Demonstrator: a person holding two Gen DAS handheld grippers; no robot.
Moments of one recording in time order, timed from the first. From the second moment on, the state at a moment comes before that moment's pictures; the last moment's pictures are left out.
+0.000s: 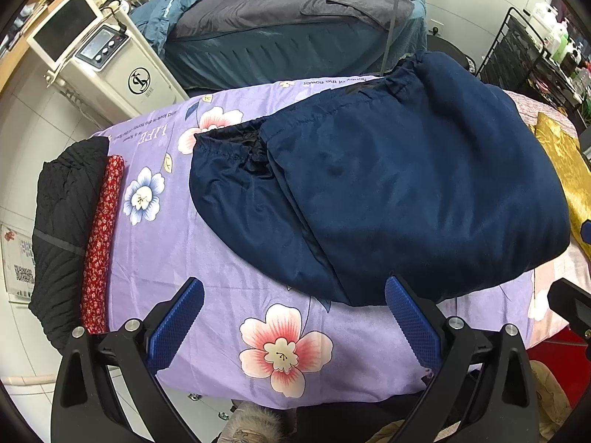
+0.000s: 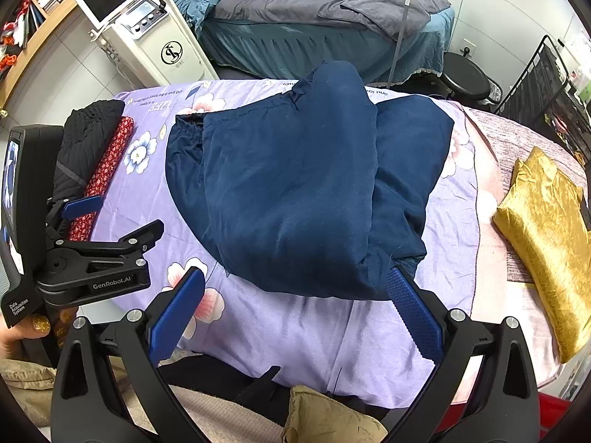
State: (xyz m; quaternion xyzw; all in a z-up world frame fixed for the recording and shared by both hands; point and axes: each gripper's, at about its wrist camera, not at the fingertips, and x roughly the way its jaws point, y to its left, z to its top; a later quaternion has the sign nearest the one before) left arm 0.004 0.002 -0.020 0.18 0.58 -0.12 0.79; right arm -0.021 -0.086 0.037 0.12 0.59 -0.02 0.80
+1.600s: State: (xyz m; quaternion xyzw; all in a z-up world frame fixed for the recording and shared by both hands) left arm 0.053 -0.055 0.003 0.17 0.54 -0.11 0.82; right arm -0.015 -0.216 -0.025 0.18 0.54 -0.03 0.82
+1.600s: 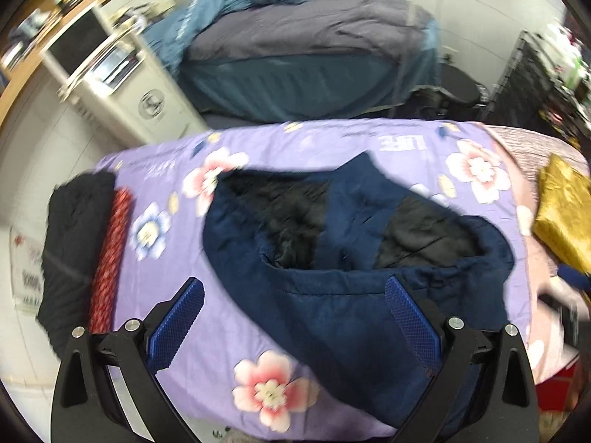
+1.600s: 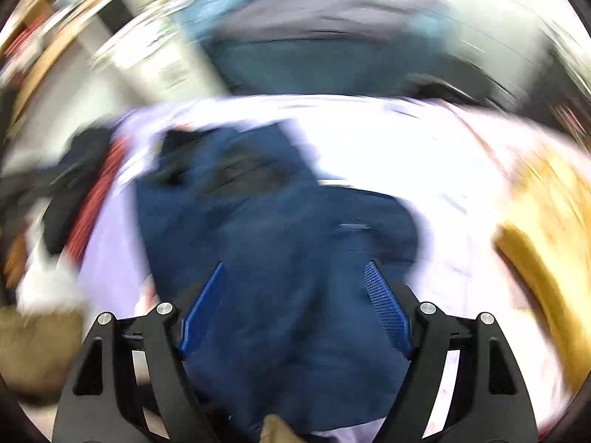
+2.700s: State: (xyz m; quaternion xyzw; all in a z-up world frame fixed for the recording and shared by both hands) left arm 0.086 -0.296 -0.228 0.37 0.67 -0.41 0.49; right arm -0.179 -0.324 -0.252 0.48 0.57 -0.08 0.66
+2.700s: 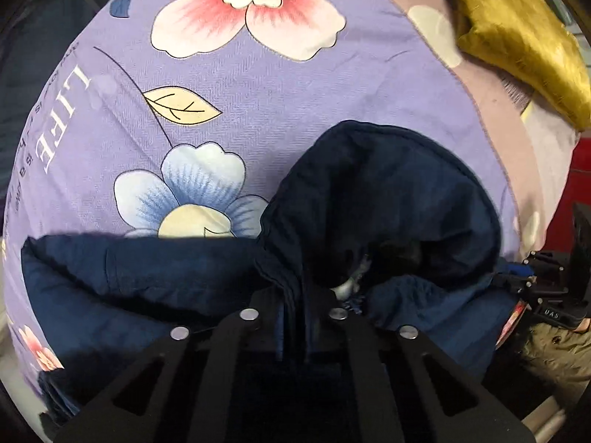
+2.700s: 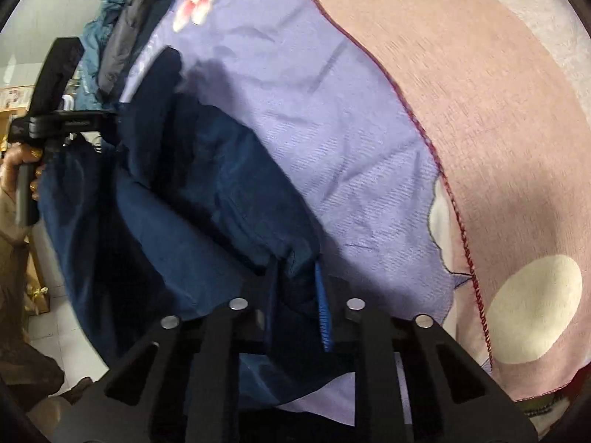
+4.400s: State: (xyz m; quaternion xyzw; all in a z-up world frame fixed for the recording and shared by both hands) left arm 0.097 0.075 -0.014 0.03 0.50 -0.28 0.82; right arm -0.091 -0.220 -0.083 0.24 0.53 -0.14 0.80
